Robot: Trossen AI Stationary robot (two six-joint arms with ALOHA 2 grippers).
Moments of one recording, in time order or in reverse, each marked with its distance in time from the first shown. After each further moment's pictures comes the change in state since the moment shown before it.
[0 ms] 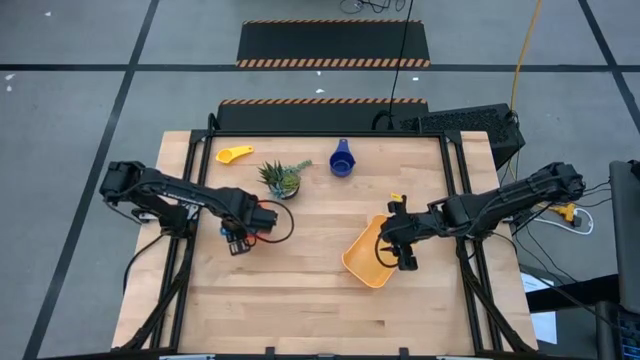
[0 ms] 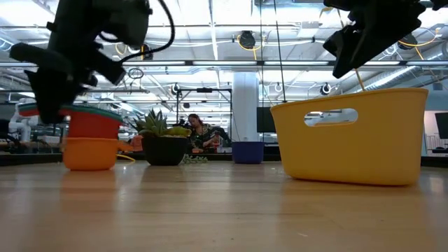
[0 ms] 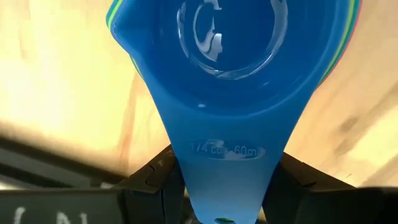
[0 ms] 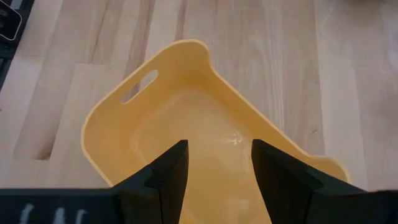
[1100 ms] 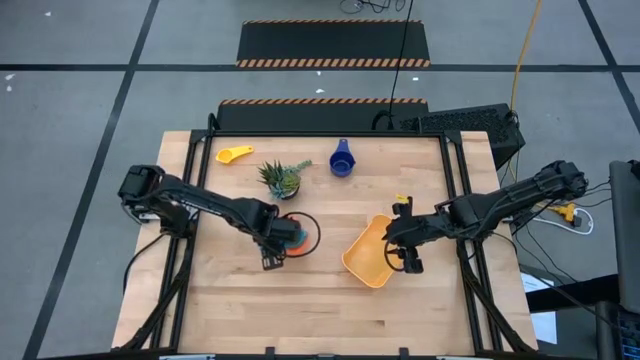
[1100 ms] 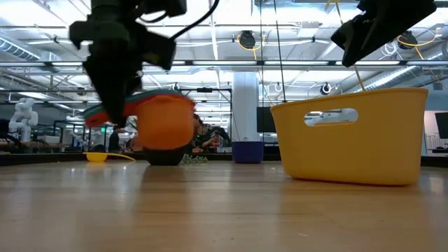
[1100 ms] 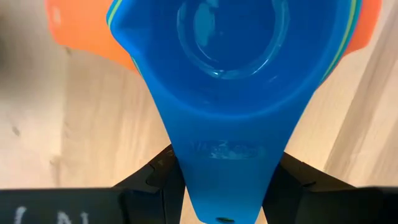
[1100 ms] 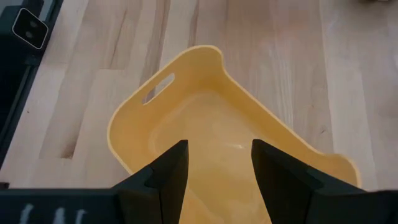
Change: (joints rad) left arm -0.071 0.163 0.161 0.366 0.045 0.013; right arm 0.045 -0.054 0.000 -0.020 0.008 0.048
